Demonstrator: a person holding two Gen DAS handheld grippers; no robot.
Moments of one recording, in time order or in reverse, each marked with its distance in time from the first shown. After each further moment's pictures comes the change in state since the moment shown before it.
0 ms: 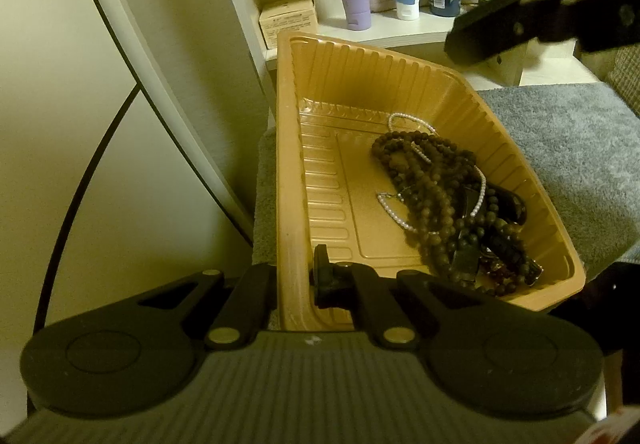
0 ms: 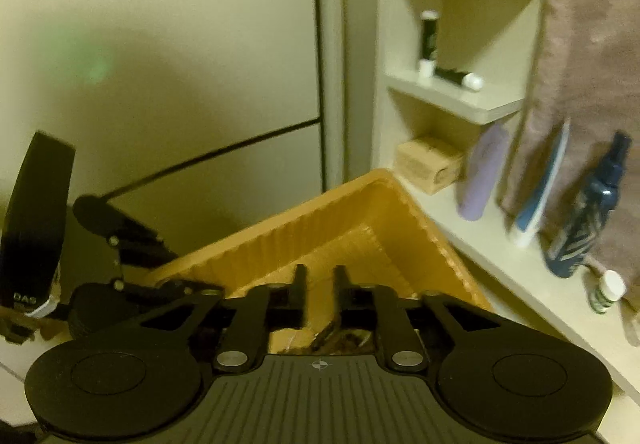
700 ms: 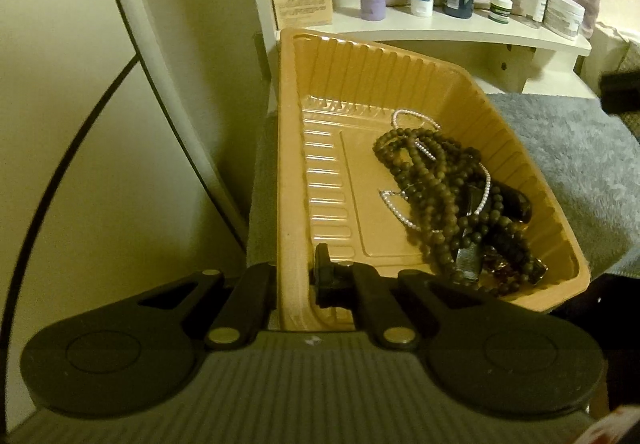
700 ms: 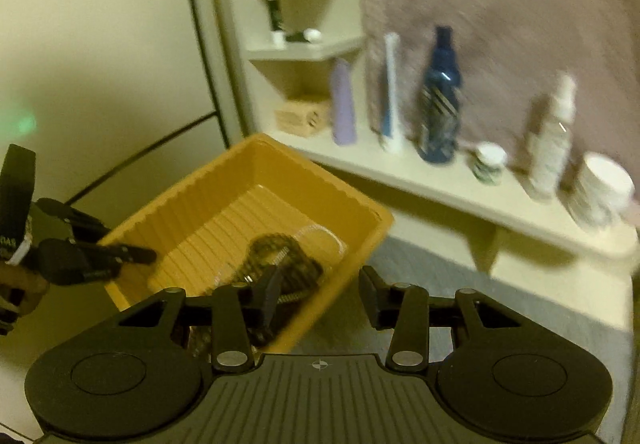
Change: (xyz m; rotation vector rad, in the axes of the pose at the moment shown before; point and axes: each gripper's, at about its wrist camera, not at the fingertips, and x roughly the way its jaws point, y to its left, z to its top) left arm 0.019 0.021 -0.014 -0.083 0.006 -0.072; right arm -0.063 -0.033 -0.086 0.270 0.003 -0.195
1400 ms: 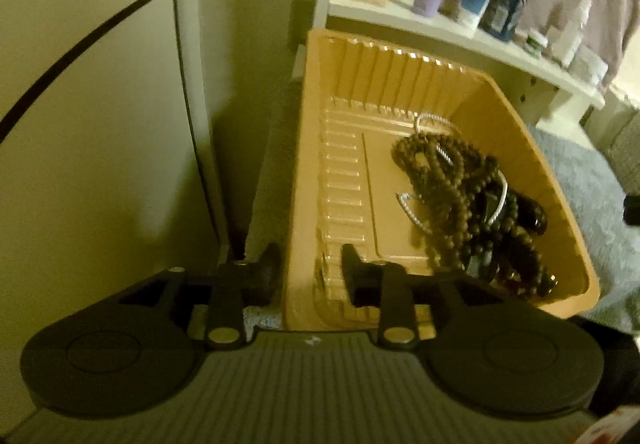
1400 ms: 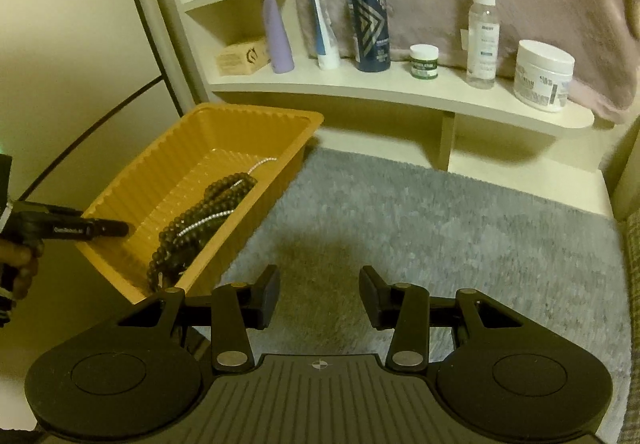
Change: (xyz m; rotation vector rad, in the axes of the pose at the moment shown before) left arm 0.030 0.039 -0.020 -0.231 -0.009 -0.117; right arm -0.004 -0.012 -0.045 0.143 0.090 -0.086
